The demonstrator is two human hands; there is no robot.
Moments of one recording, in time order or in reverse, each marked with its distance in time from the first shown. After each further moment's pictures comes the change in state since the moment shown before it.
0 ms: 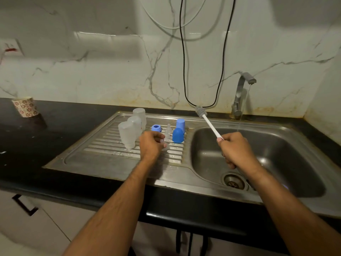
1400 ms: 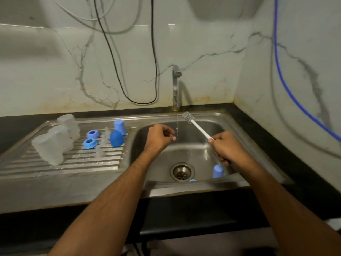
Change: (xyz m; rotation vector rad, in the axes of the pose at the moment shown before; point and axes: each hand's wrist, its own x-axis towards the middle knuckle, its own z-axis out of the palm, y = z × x) left_hand -0.027 0.106 0.183 0.066 -0.415 0.374; right_hand 0.008 0.110 -0.128 0.046 0.072 0.252
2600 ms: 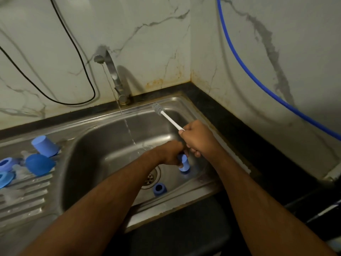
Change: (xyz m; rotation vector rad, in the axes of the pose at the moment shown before) left_hand 0.043 0.041 0.192 0.442 -0.912 0.450; right_hand 0.063 0.046 -0.035 -0.013 0.072 0.068
